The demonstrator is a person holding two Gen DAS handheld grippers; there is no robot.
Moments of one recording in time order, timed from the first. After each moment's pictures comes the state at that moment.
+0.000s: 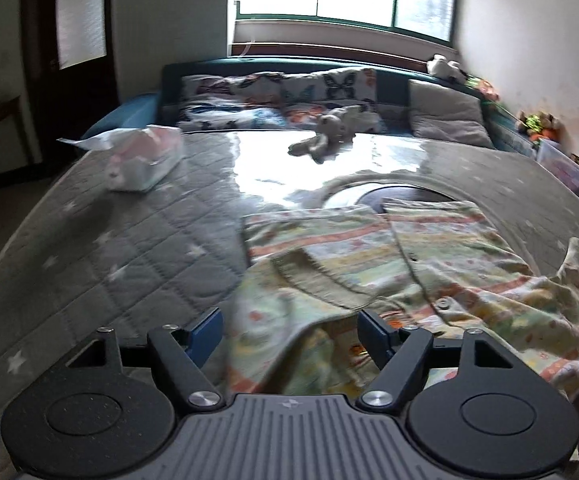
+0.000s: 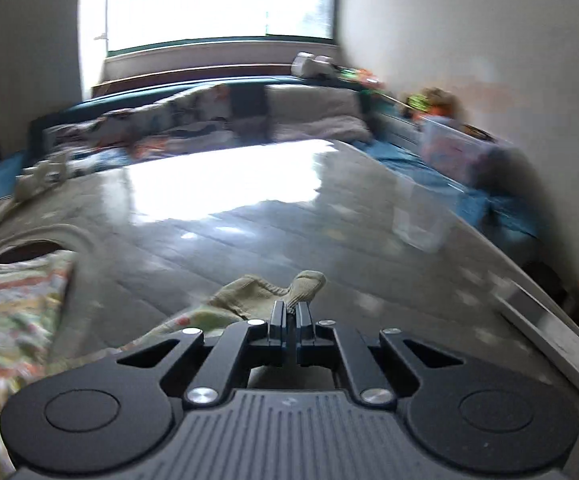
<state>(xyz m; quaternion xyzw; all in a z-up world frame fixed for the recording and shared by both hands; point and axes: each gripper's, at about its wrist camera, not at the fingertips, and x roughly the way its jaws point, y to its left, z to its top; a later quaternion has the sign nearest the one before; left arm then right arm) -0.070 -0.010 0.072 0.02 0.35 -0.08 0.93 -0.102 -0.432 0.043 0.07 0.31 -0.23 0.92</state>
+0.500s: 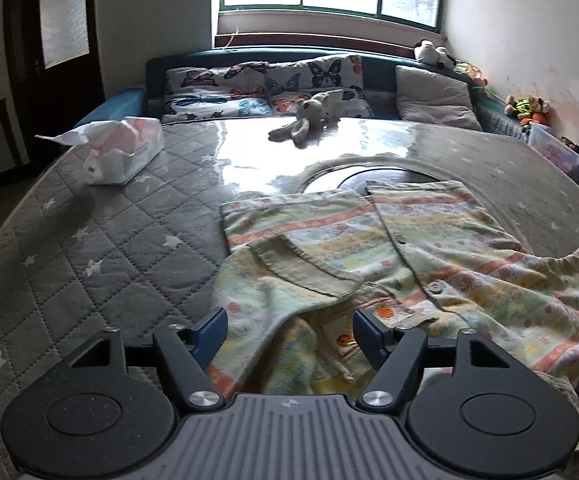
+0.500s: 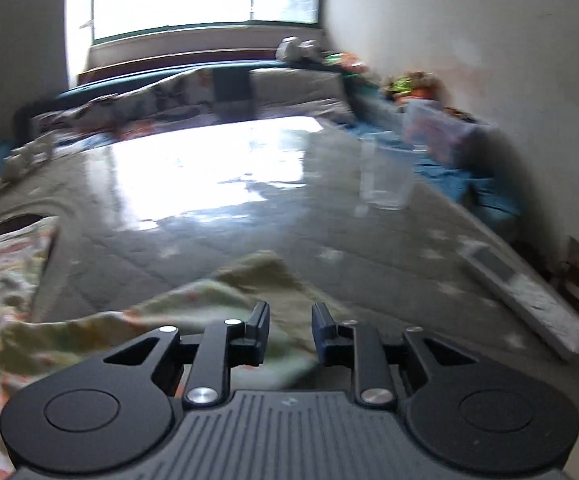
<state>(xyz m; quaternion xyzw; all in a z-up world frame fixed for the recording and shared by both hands) -0.069 -0.022 0.062 0.03 0.36 -0.10 0.93 -0.116 -0.433 0.028 0.07 0.34 -0.21 0.92</state>
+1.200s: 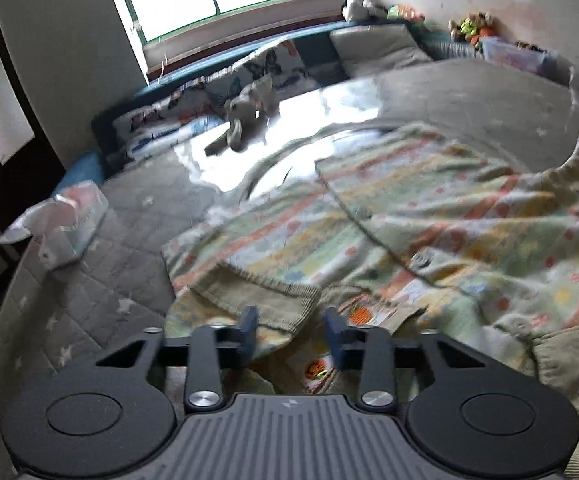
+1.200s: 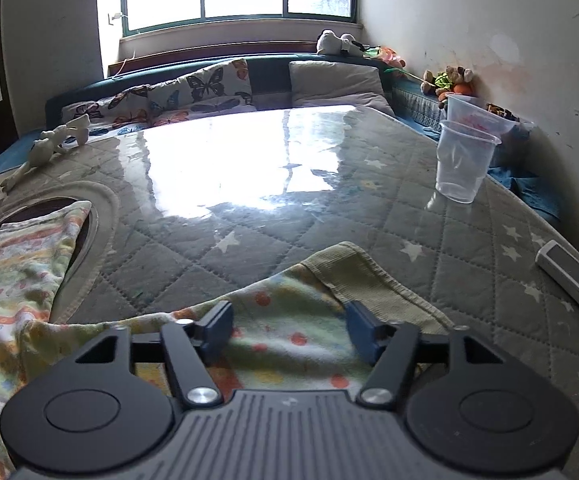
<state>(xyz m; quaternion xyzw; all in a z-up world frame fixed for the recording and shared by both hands) -0.039 -0.076 0.031 0.19 0.35 -0.14 0.91 -0.088 -0.413 0.005 0.07 0.34 -0.18 0.92</state>
